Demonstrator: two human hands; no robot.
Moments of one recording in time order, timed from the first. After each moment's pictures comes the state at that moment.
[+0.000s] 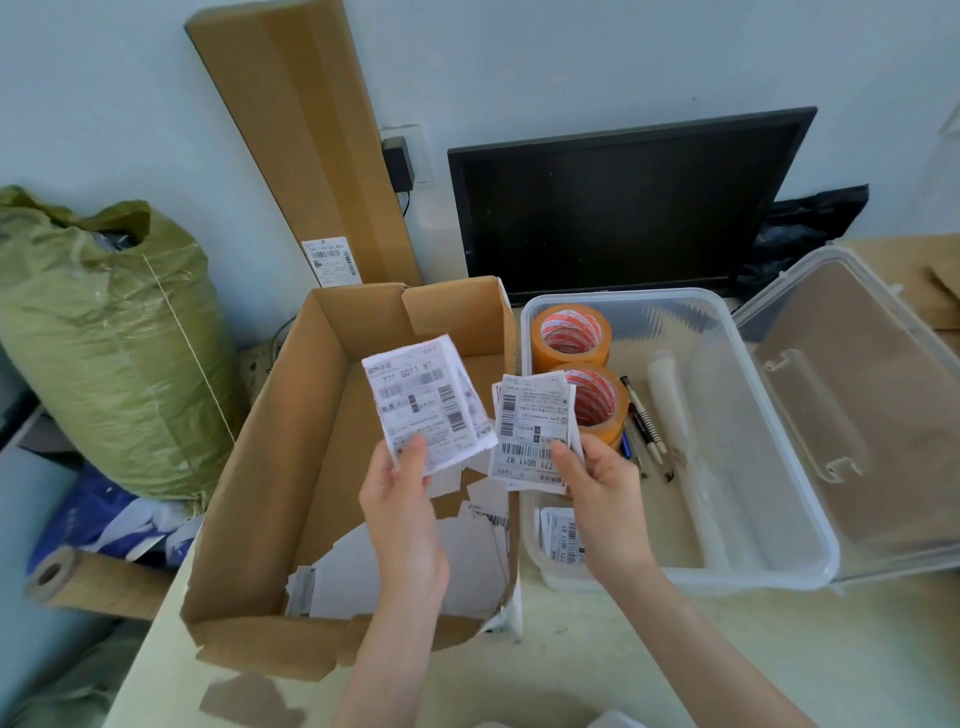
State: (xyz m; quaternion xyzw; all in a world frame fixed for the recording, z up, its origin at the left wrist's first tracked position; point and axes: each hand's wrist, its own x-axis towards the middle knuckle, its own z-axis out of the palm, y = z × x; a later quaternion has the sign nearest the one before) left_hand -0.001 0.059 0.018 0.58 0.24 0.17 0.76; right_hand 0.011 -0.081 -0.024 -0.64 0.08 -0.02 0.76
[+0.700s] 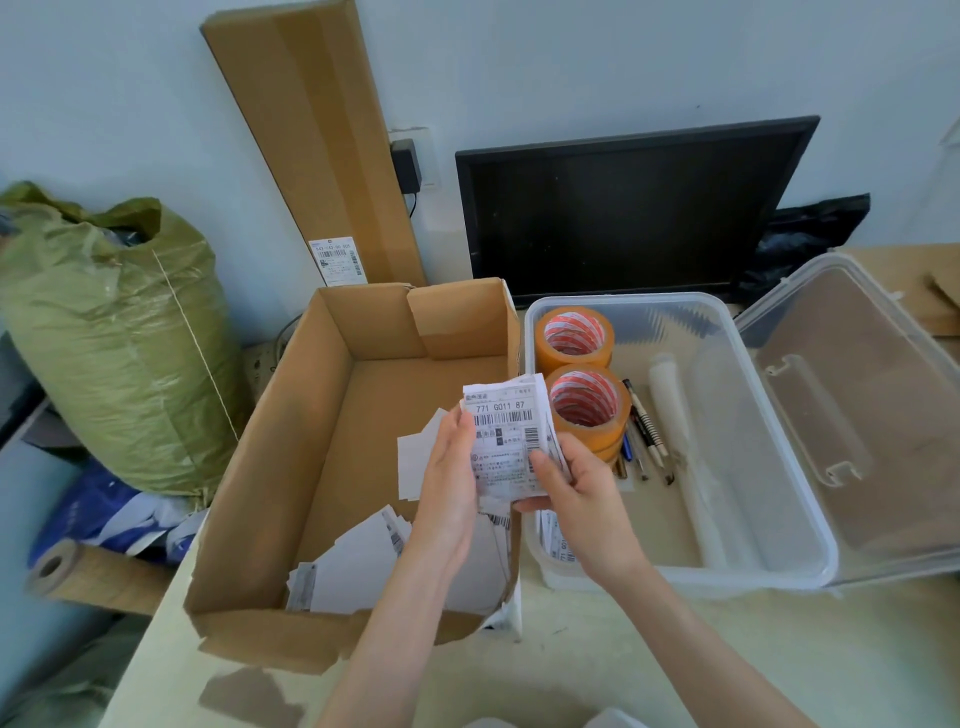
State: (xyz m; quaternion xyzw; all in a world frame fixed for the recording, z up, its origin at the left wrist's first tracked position) left_hand 0.016 0.048 0.015 0.64 0.14 -0.05 0.76; right_hand 0.010 -0.075 -0.021 -0.67 -0.01 0.05 0.74
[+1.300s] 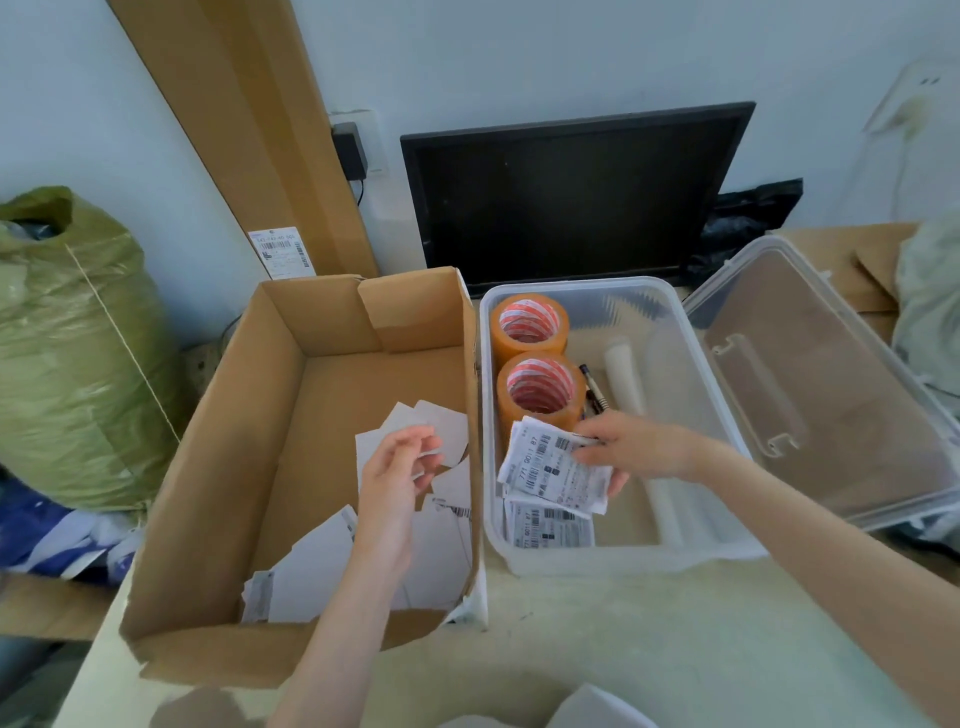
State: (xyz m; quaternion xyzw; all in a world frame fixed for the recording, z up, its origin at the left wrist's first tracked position) left_hand 0.017 0.060 -0.009 0.68 0.23 0.00 0.69; right_hand 0.070 -0.186 -0.008 -0.83 -0.09 0.36 0.41
